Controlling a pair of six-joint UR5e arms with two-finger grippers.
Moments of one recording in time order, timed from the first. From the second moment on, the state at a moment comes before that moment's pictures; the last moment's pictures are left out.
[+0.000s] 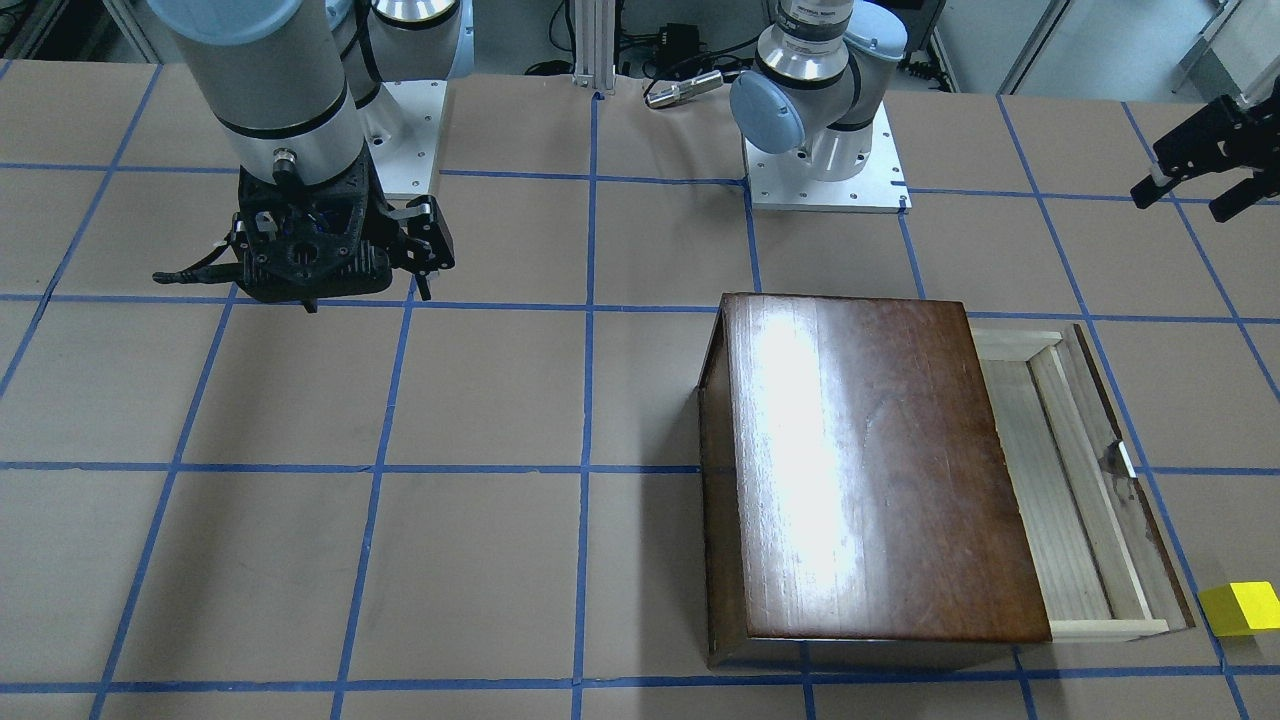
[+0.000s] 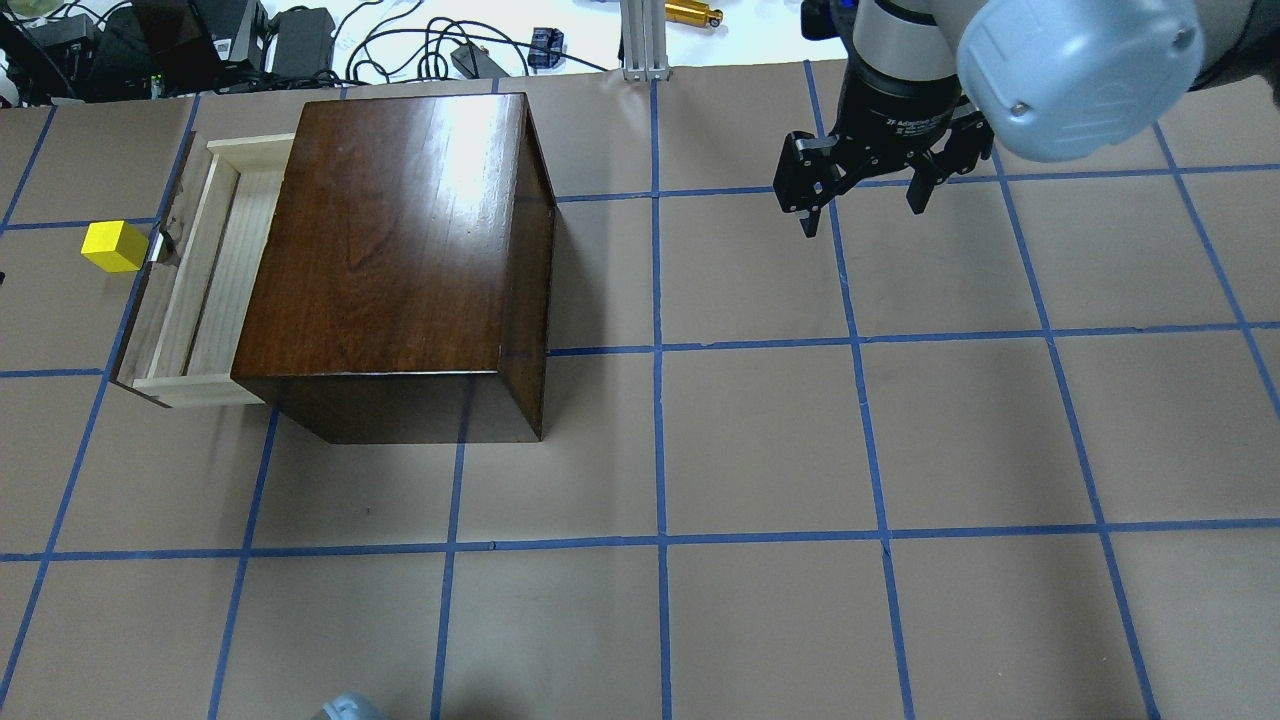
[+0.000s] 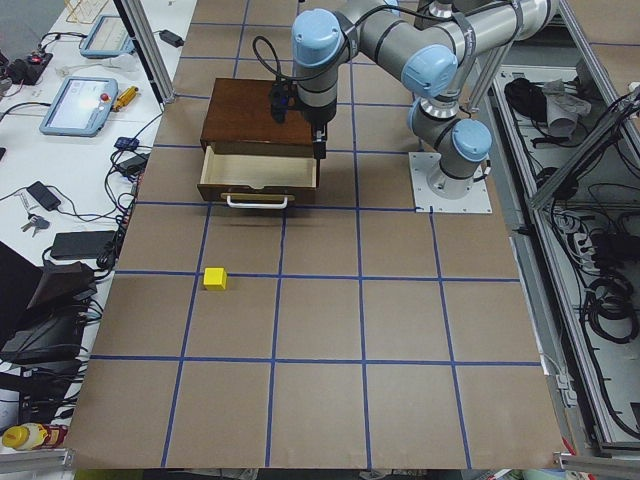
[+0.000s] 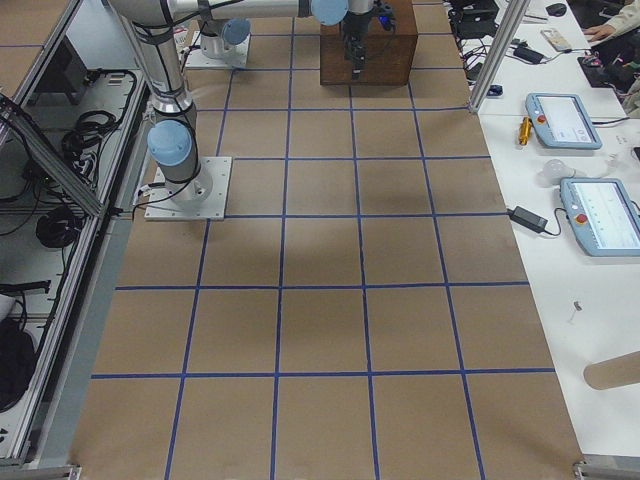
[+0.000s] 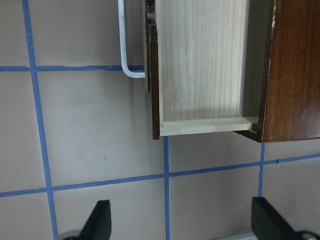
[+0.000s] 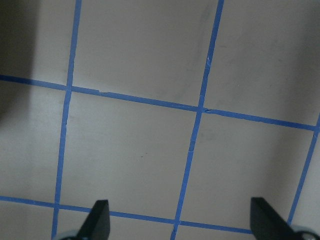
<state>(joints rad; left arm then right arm) -0.94 -1.54 -1.47 -1.84 1.45 0.60 1.70 -1.45 1.48 -1.58 -1.60 -0.05</state>
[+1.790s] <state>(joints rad) -1.53 -1.56 -1.53 -1.56 1.56 -0.02 1.70 -1.45 1.48 -1.58 -1.60 -0.05</state>
